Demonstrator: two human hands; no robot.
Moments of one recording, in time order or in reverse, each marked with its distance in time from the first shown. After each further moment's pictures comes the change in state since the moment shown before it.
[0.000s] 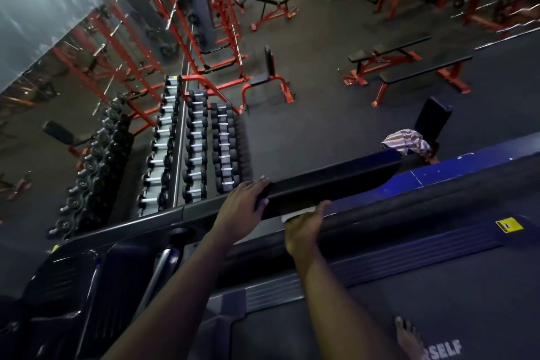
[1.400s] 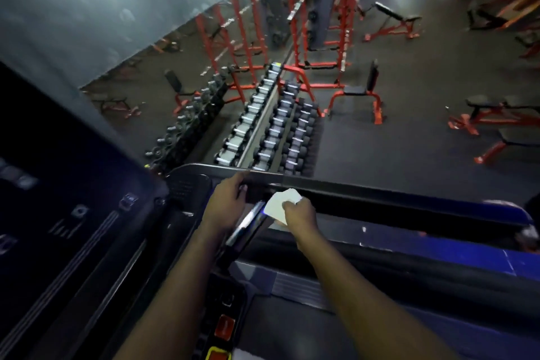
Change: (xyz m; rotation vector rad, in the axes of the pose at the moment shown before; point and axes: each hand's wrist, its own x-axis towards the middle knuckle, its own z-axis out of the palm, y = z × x) left_hand -0.186 -0.079 -0.114 -0.122 0.438 -0.525; right_hand -0.097 0.119 0.062 -1.346 -0.509 -0.039
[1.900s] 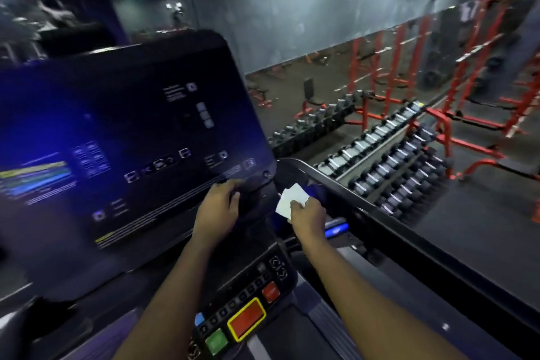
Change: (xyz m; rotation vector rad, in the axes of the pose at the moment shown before) left_hand -0.163 -0.015 -0.116 0.231 0.489 -0.442; right_hand -0.083 -0.038 0.092 -0.327 -0.372 -0.396
